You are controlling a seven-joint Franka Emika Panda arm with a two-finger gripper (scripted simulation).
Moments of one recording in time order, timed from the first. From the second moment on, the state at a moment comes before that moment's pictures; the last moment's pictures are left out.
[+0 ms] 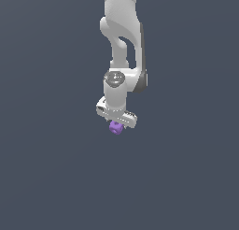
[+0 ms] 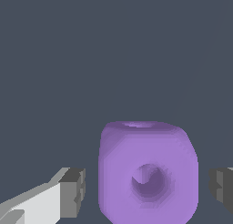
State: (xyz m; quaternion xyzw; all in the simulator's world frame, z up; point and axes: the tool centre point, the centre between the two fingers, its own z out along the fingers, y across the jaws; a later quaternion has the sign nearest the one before) arm -0.041 -0.015 0.066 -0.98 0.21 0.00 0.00
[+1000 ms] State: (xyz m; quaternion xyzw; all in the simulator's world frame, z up) arm -0.041 -0.015 0.040 -0.98 0.21 0.00 0.00
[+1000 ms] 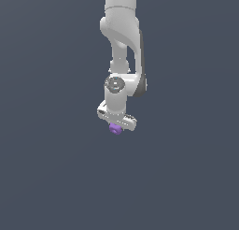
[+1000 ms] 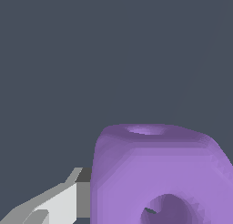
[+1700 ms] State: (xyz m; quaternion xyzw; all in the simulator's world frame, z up) arm -0.055 -0.054 0.086 -0.98 0.21 0.00 0.00
